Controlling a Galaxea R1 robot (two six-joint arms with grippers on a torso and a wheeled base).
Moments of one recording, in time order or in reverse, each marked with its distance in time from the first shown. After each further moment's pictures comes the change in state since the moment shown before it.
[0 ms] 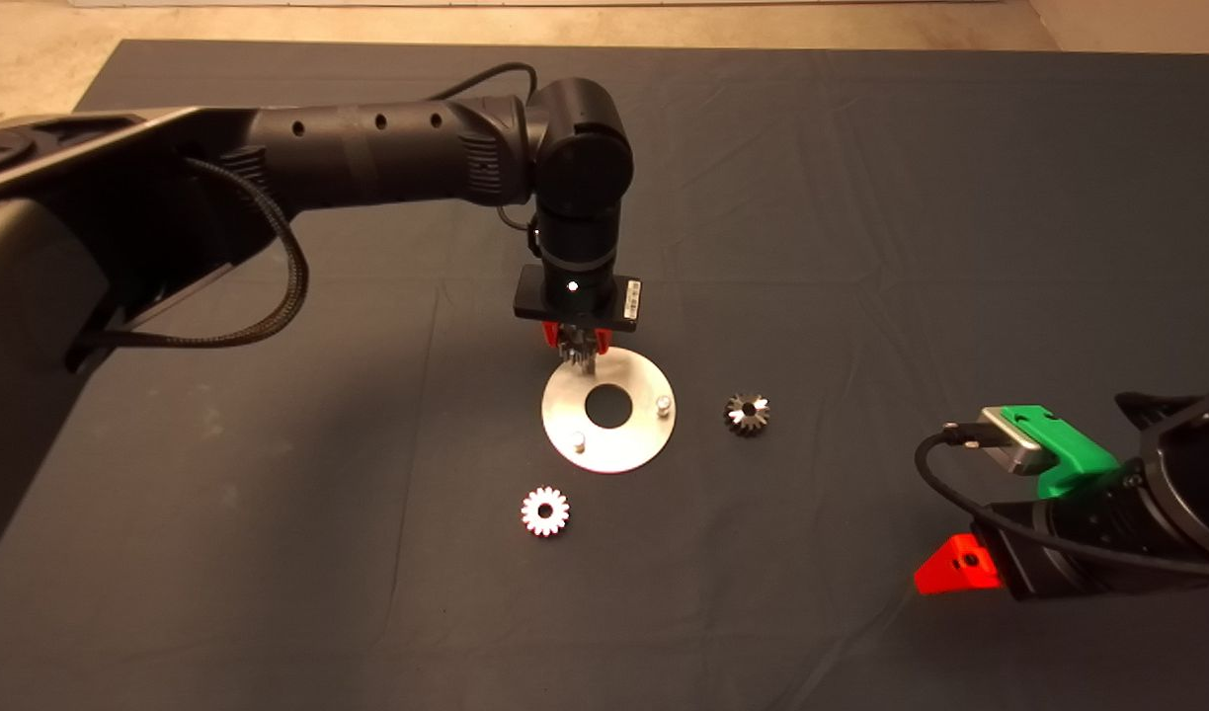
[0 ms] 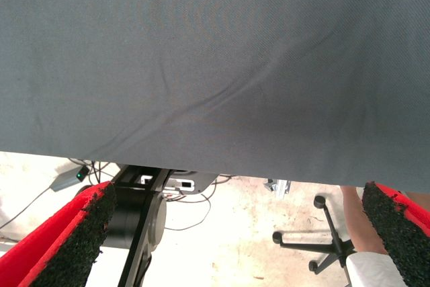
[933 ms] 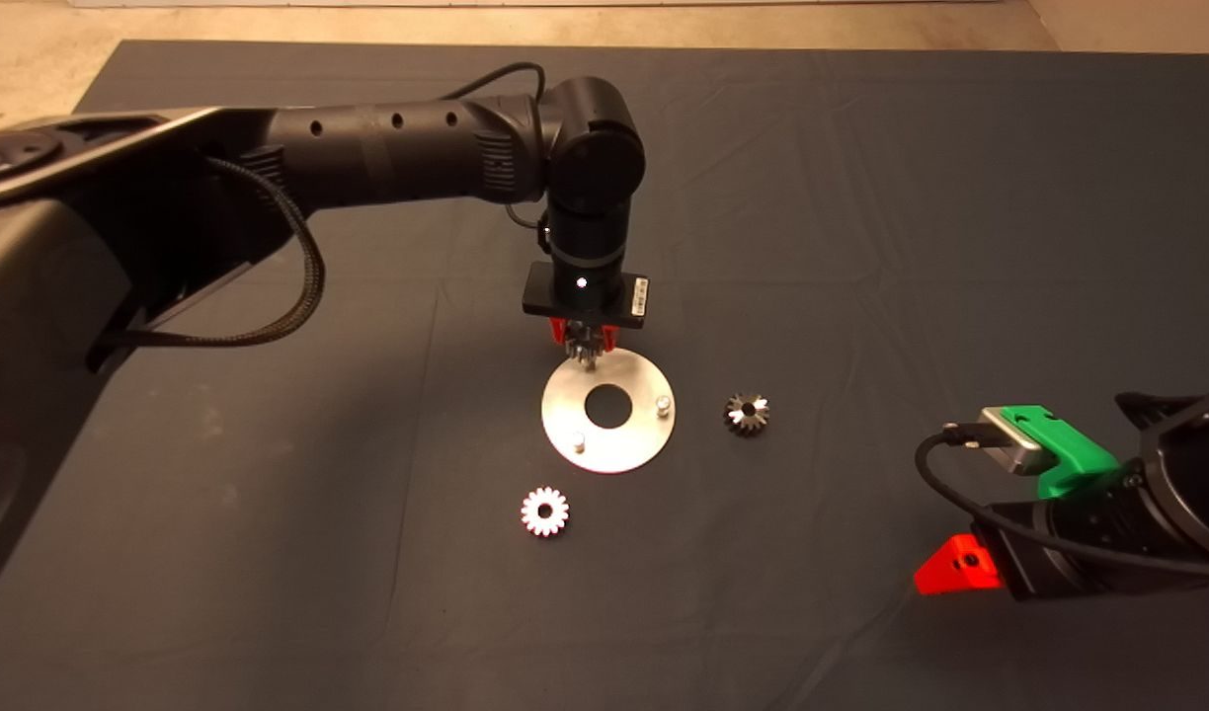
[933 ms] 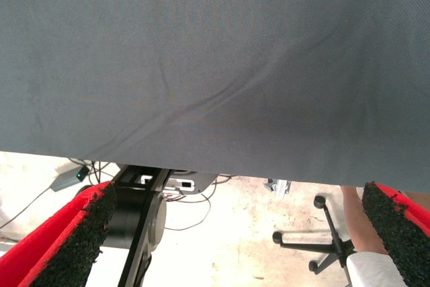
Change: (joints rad) left arm 0.003 0.026 -0.041 0.000 -0.001 0.024; right arm 0.000 0.000 0.000 0.000 0.000 0.000
